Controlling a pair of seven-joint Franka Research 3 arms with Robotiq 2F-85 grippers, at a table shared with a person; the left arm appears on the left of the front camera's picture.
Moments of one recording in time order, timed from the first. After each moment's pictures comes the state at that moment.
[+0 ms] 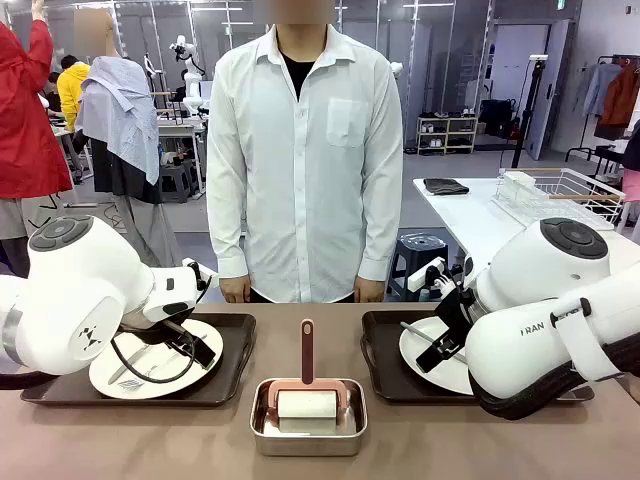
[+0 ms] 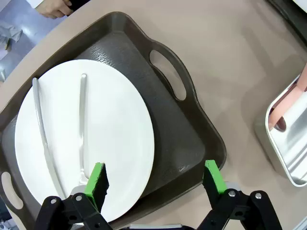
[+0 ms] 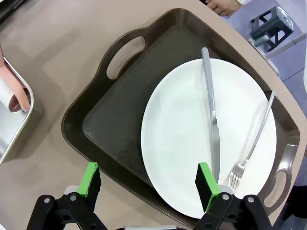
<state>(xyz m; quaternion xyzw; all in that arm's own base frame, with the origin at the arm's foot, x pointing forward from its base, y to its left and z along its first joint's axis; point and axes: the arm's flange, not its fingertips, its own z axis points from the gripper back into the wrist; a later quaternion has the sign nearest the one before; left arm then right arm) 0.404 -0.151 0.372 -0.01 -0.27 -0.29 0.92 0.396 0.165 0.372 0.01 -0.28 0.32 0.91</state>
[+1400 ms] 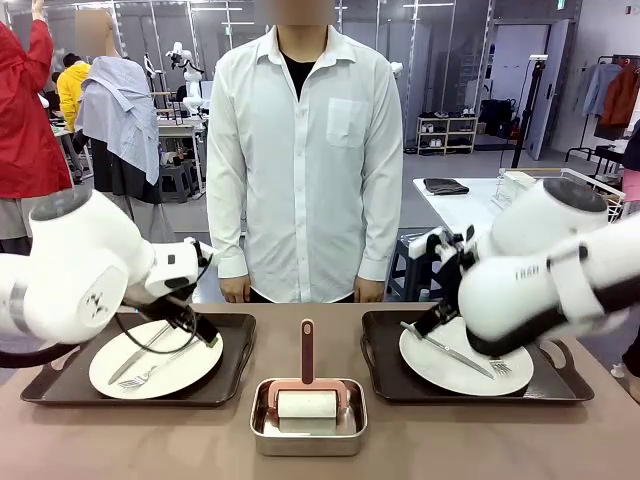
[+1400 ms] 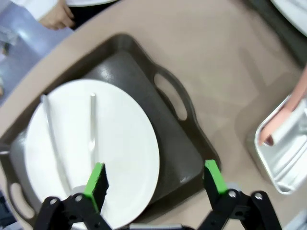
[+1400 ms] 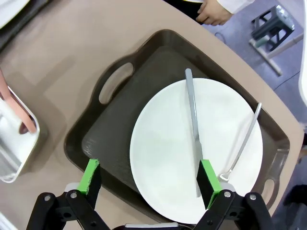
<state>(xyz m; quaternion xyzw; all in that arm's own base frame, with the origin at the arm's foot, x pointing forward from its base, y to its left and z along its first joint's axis) 0.427 -0.151 0.409 -0.04 -0.27 -0.29 0.92 0.434 0.162 0.424 0.04 -0.28 0.31 0.91</state>
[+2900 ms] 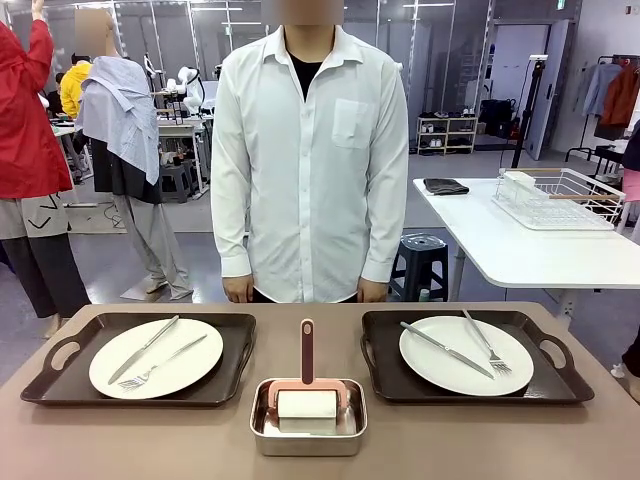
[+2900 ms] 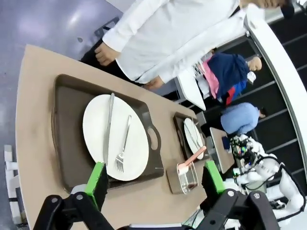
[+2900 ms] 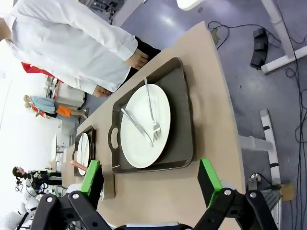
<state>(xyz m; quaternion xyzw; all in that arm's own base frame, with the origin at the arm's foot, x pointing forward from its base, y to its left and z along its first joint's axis) 0.336 0.279 0.442 -0.47 -0.37 0.06 0.80 0.329 -0.276 0.432 0.42 -0.32 -0.18 0.83</state>
